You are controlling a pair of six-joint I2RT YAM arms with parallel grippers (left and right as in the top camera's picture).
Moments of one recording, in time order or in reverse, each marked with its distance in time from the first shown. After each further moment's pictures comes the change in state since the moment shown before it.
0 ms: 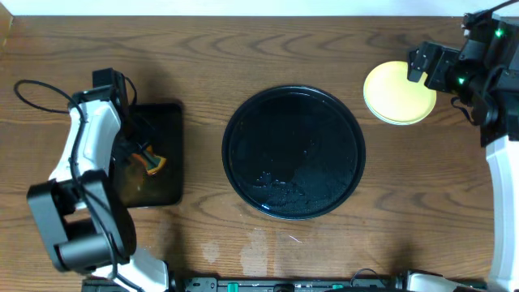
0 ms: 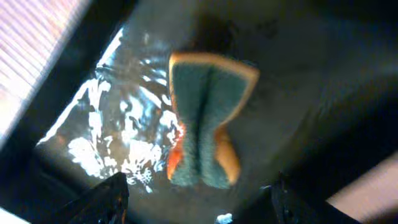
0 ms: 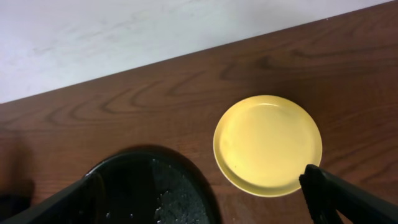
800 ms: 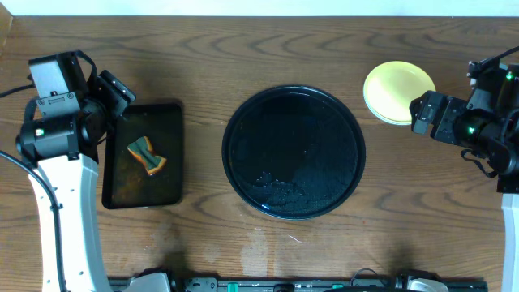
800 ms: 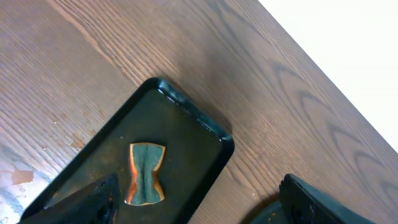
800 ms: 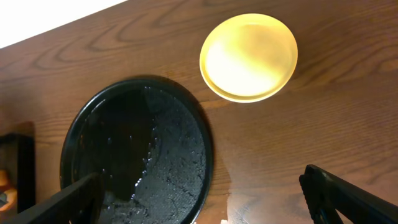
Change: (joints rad) left arm 0.000 -0.433 0.086 0.105 0.000 0.000; right arm 0.000 -0.196 0.000 -0.397 0.042 -0.001
